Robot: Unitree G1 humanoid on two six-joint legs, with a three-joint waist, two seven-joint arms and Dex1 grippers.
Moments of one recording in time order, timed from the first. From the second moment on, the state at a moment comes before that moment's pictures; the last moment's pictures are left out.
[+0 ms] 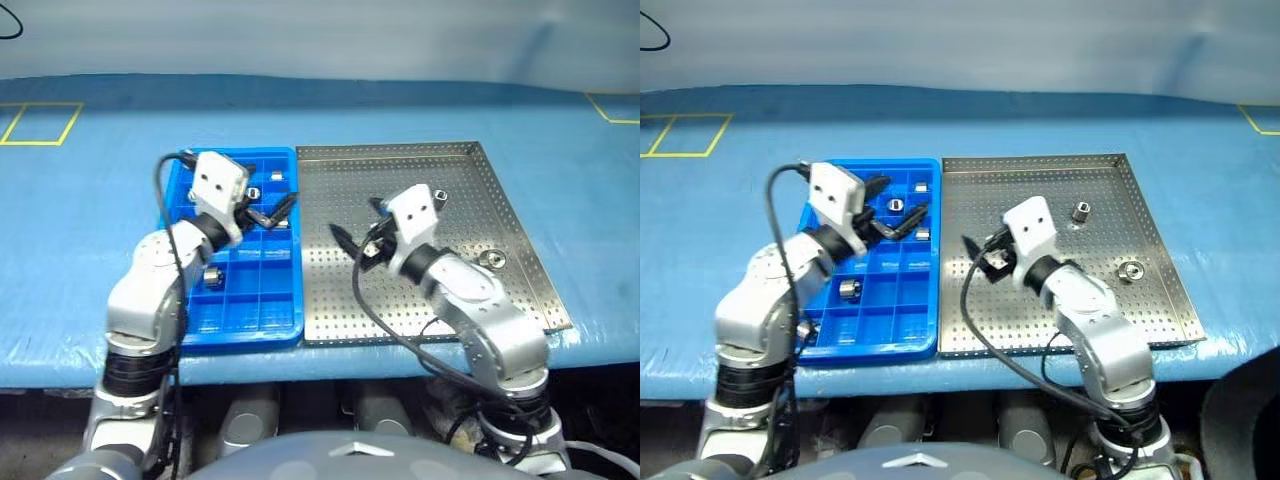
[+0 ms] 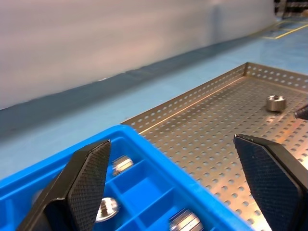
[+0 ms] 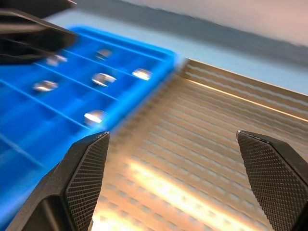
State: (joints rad) left arm -0.29 0.27 -0.07 -0.42 -0.27 0.62 -0.42; right arm -0.17 -0.31 0.06 -0.66 0.19 0.94 0.25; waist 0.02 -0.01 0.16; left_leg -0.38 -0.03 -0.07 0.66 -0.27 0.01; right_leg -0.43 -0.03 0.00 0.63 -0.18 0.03
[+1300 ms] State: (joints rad) left arm -0.17 0.19 -0.24 -0.28 -0.16 0.38 -0.41; right arm -0.92 -0.12 -0.32 0.88 0.06 0.51 -0.33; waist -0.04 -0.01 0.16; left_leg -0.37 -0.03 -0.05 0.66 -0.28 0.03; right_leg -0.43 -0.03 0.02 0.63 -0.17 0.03
